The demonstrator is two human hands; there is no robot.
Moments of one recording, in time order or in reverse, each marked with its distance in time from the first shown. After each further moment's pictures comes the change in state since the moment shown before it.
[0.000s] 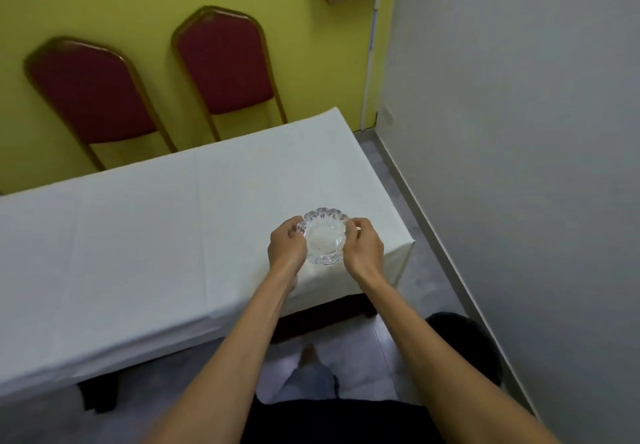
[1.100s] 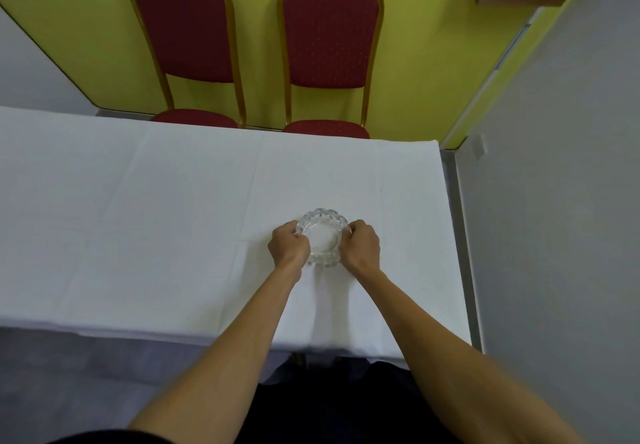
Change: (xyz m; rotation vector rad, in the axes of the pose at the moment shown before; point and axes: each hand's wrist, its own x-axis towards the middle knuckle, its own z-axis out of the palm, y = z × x) left_hand 0.152 0.000 -0.042 -0.026 0.365 -0.247; right_hand 0.132 -0.064 0.138 -0.415 -0.398 -0.107
